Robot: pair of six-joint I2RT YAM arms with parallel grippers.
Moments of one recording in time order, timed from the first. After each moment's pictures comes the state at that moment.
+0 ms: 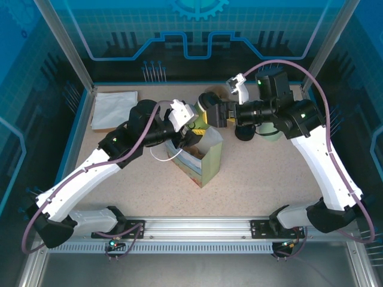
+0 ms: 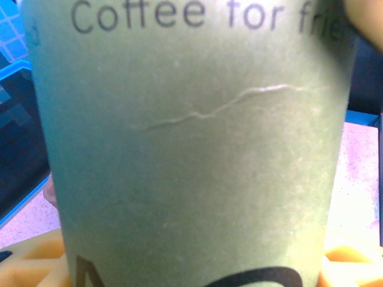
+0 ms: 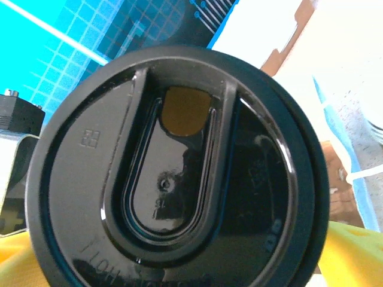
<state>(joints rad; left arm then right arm) -0.71 1.20 1.30 -0.42 0.26 0.23 0.51 1.37 1.83 -1.09 -0.61 0.43</state>
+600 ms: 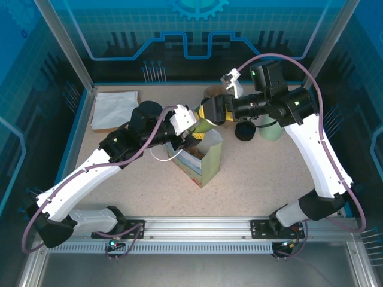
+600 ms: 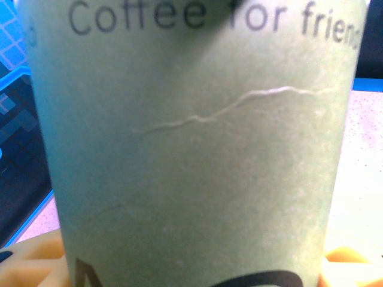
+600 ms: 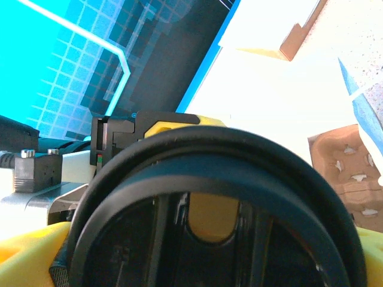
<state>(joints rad) -0.72 1.20 1.30 -0.47 0.24 0.34 0.50 1.49 1.97 -1.18 -0.70 0.44</state>
